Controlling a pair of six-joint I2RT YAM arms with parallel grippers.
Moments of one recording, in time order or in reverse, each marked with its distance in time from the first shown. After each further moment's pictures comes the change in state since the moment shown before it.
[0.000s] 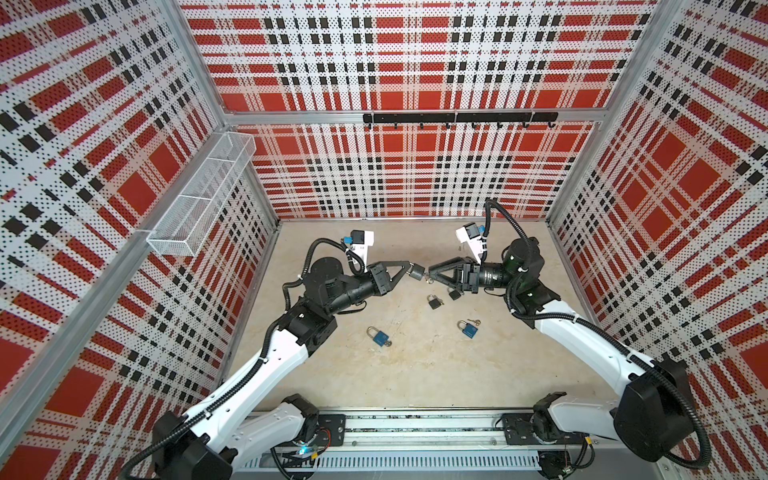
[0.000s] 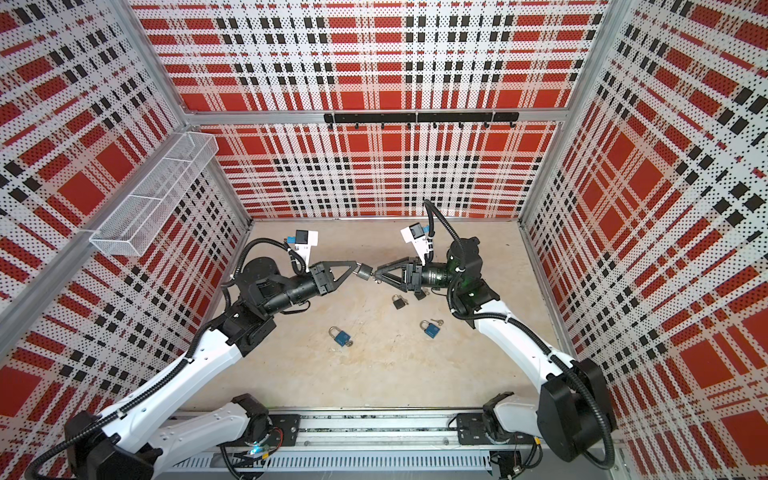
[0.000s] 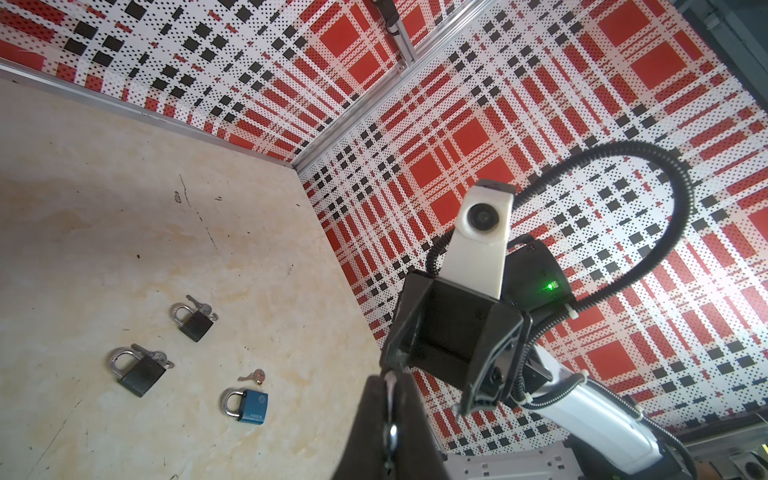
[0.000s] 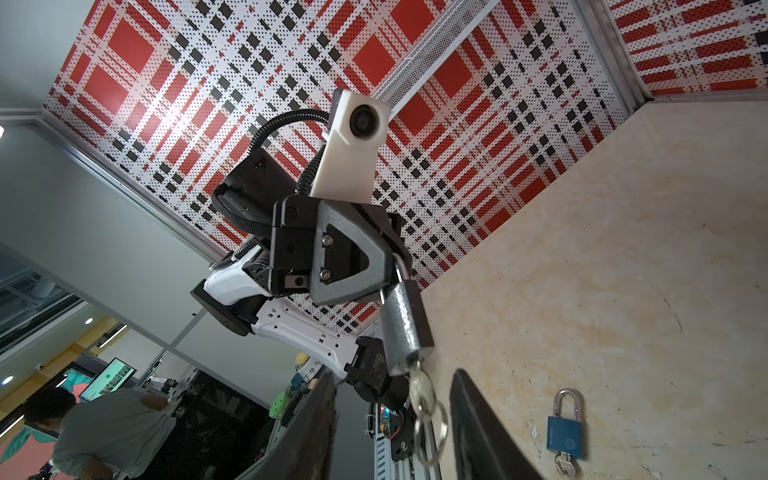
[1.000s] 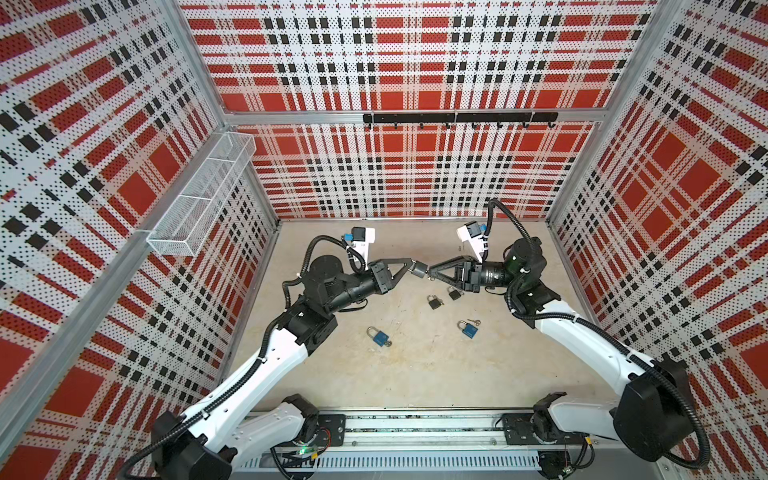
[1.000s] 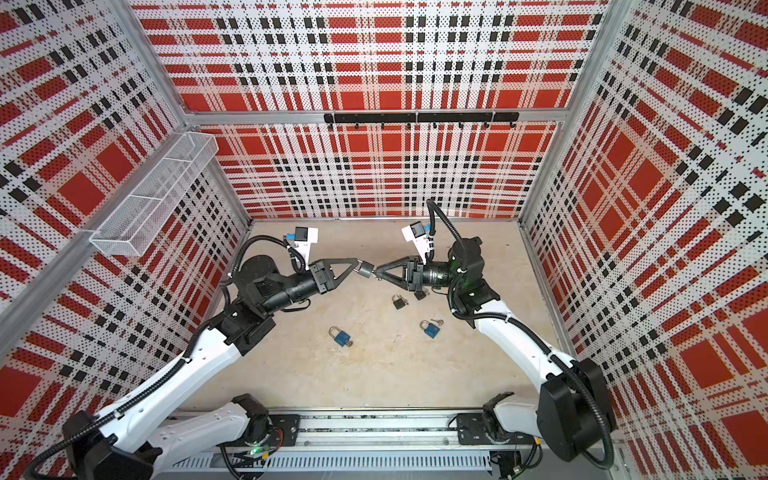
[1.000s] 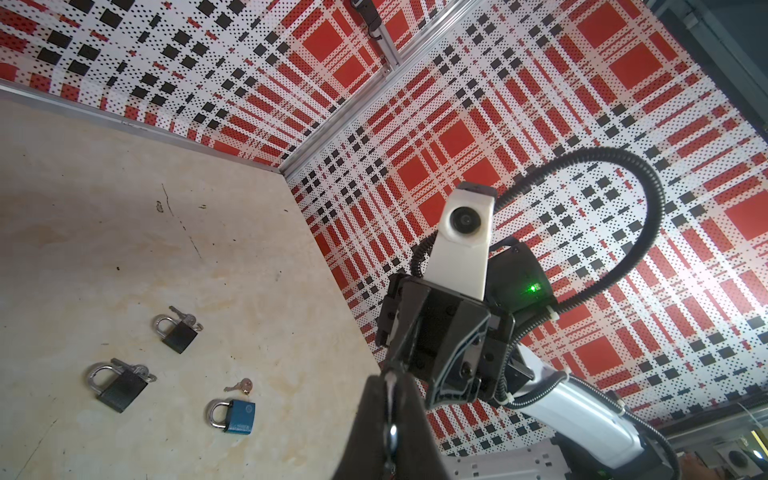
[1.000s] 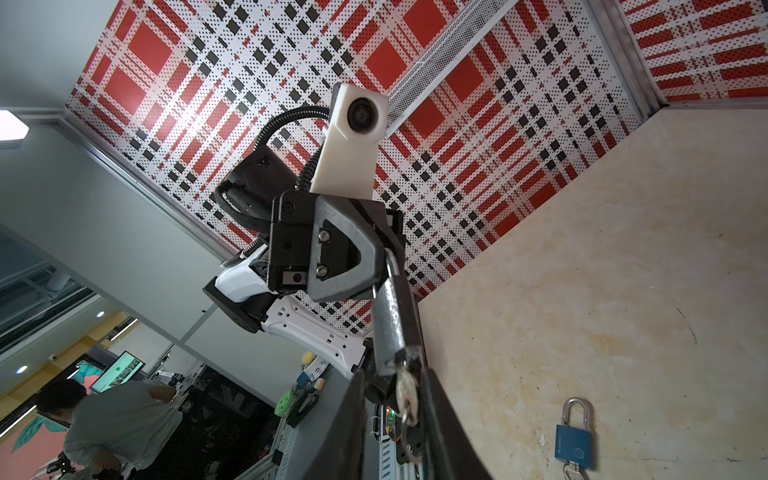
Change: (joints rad) left arm -0.017 0.005 0.034 0.000 -0.002 0.000; right arm 0.009 0.002 0.000 0.062 -0.039 0.041
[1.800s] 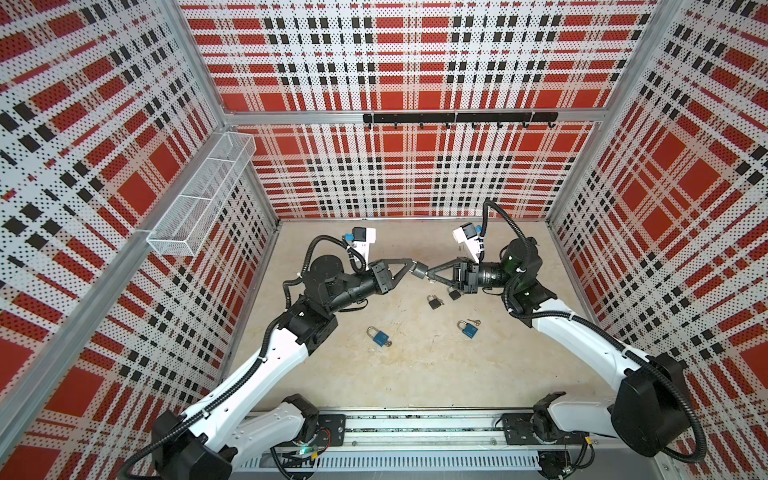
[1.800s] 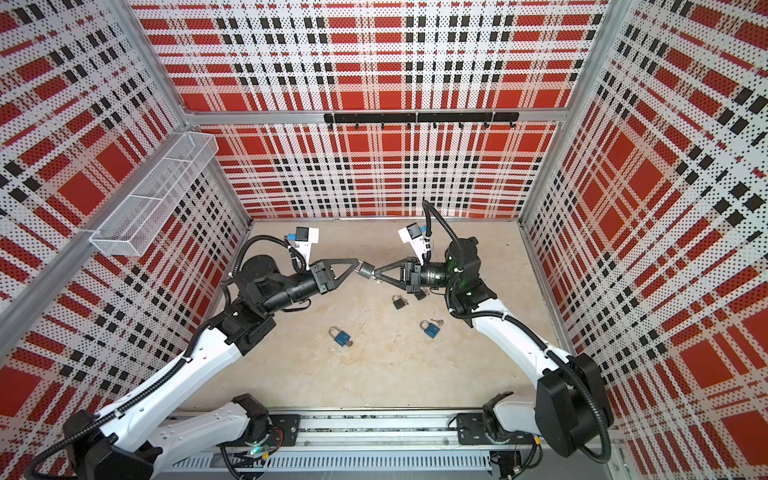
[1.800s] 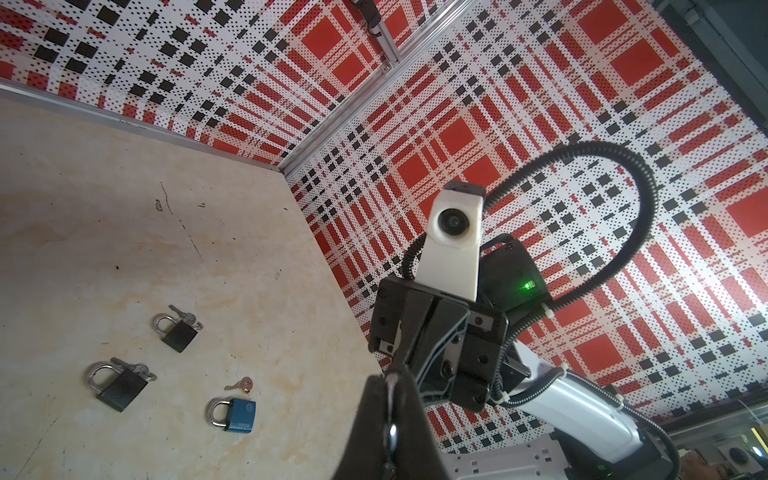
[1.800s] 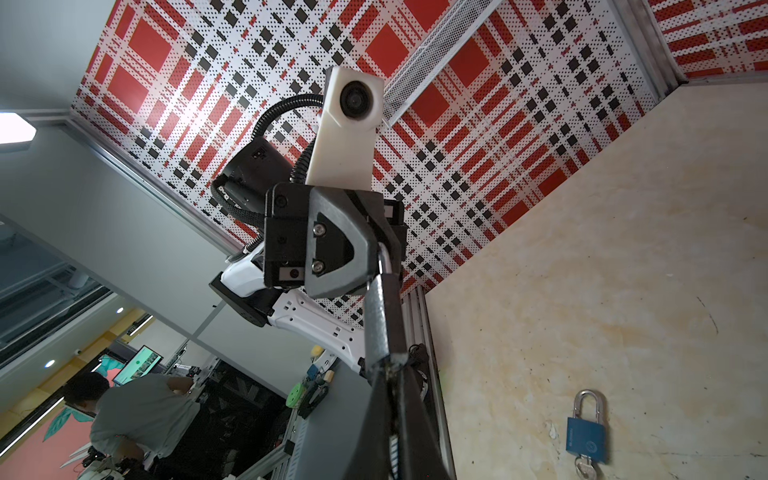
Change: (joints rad) left arm 0.000 0.003 0.000 0.000 -0.008 0.004; right arm 0.010 0.022 0.000 0.006 -0.019 0.022
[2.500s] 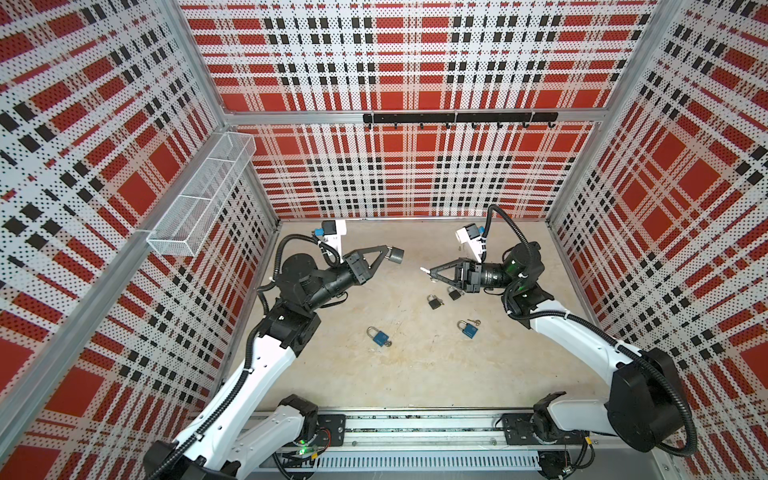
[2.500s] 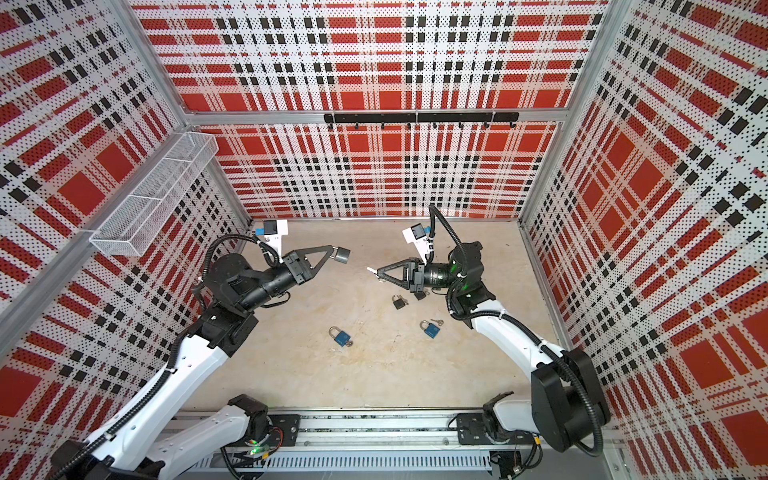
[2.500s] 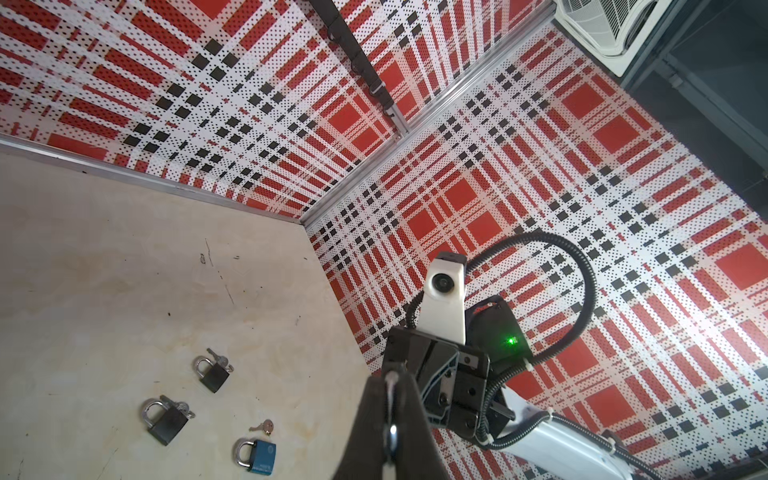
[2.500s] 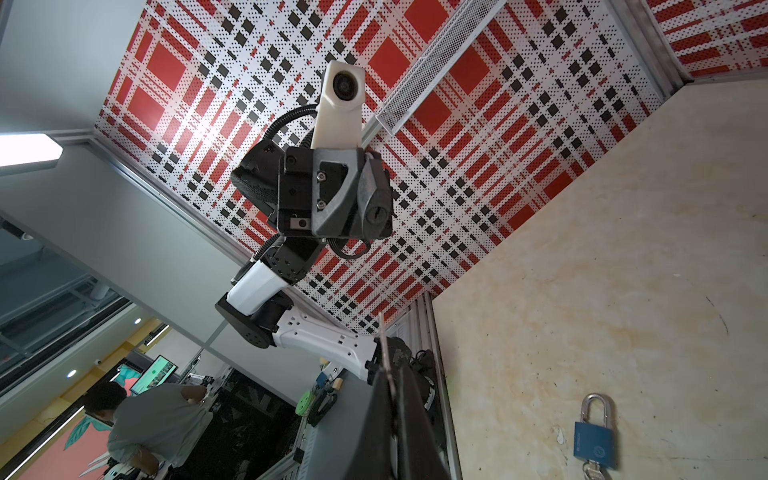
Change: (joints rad) left arm 0.182 -0.085 -0.011 0.000 0.058 -0.027; right arm -0.039 0.021 -0.055 0.161 -0.006 0.110
